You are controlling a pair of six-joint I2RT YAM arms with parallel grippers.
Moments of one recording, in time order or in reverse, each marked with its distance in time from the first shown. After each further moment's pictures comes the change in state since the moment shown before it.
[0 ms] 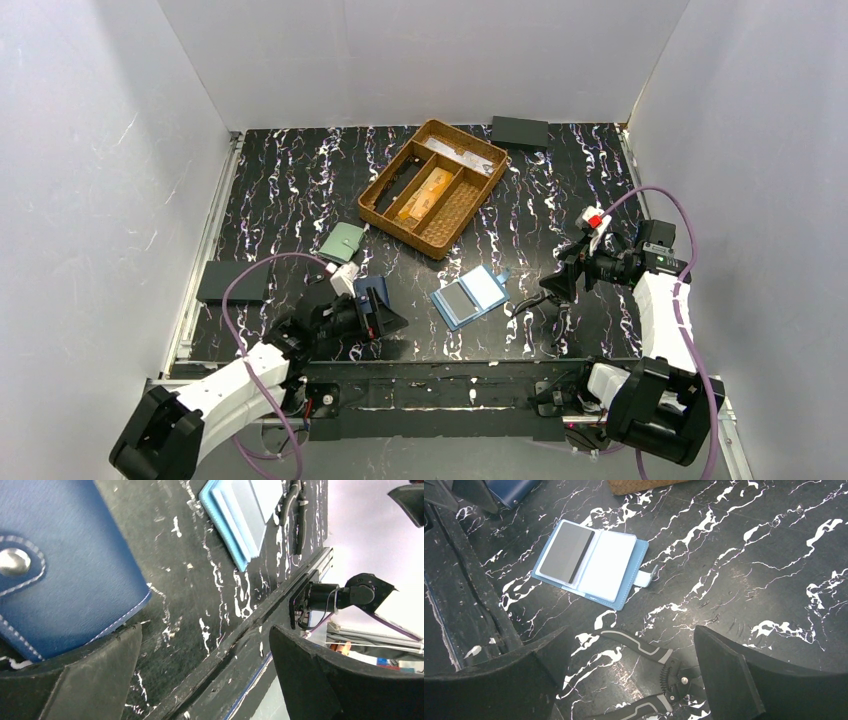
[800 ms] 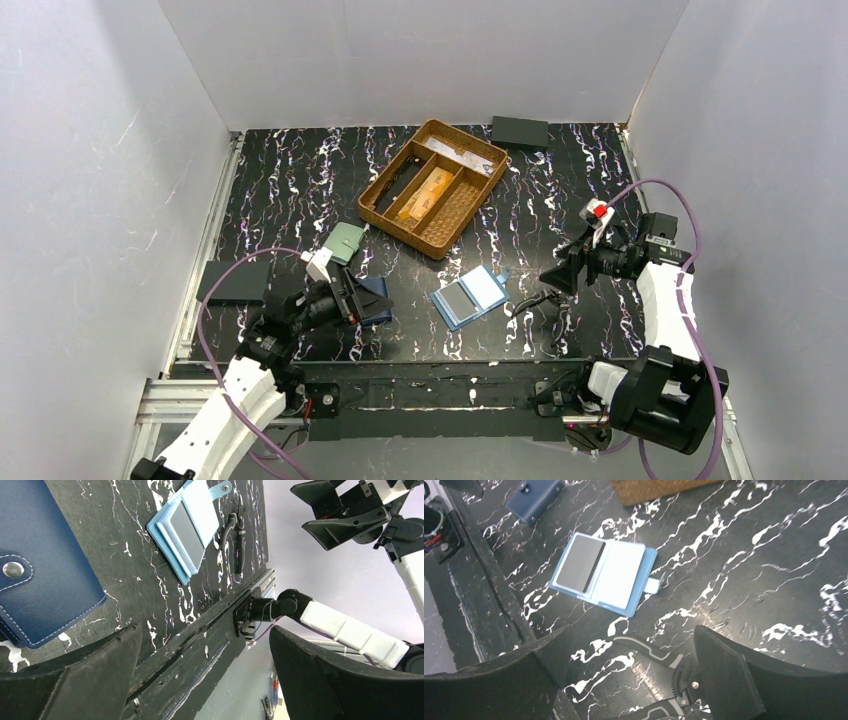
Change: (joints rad) left arm 0.227 -0.297 0.157 -0.346 0.203 -0.069; right arm 0.000 0.050 0.084 -0.040 -0.030 0.066
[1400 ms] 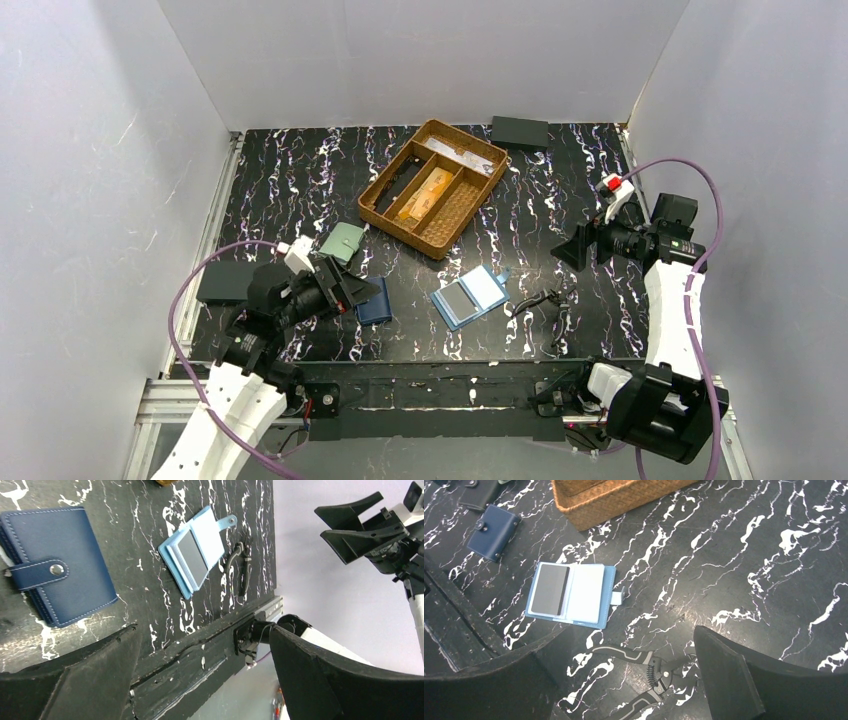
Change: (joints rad) left arm 0.039 -0.054 0.224 -0.317 -0.146 0.050; right arm -0.001 -0.042 0.109 0.099 0.178 0.287
